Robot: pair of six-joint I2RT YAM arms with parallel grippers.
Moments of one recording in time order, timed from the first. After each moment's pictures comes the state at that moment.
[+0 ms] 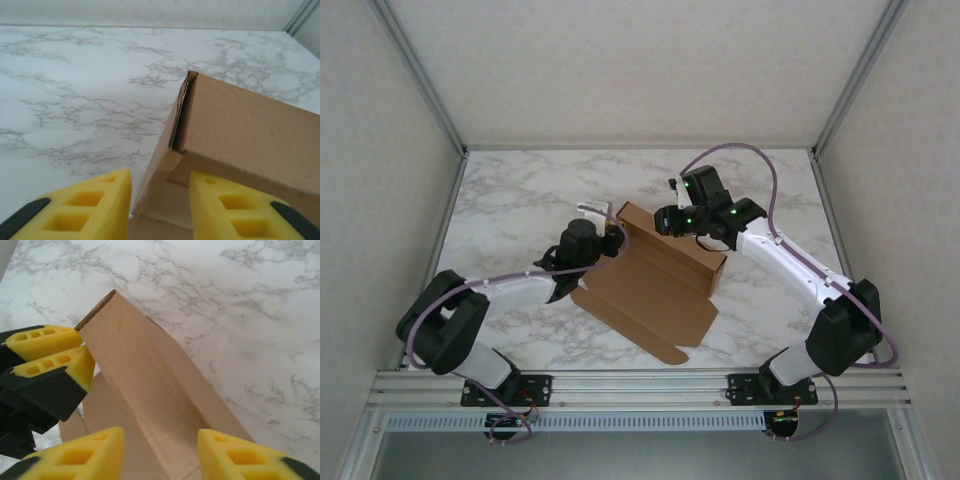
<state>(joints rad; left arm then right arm) -0.60 1.49 0.67 0.47 -0.16 -0.31 0.61 1.49 1.30 -0.63 -0.16 0.35</state>
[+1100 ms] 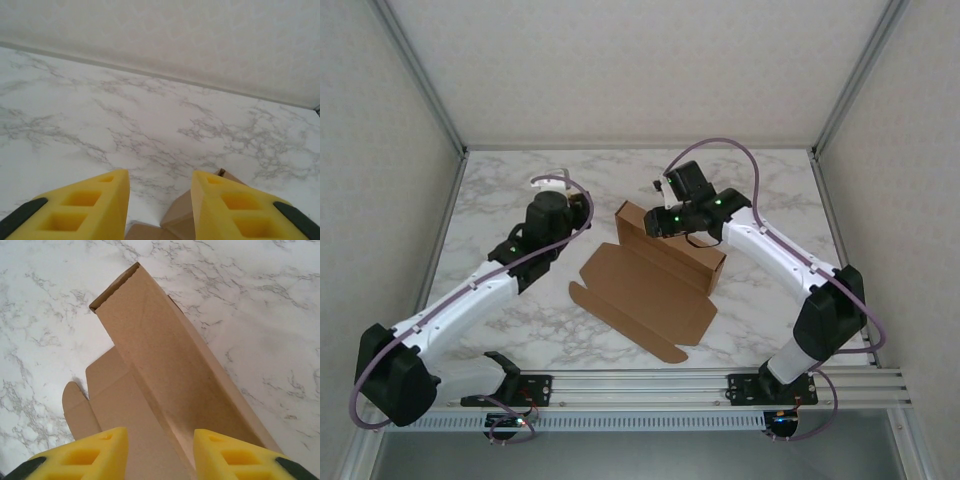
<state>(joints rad) -0.53 1.20 0.94 -0.11 -0.37 -0.47 0.65 1.59 1.43 -0.76 -0.15 0.33</state>
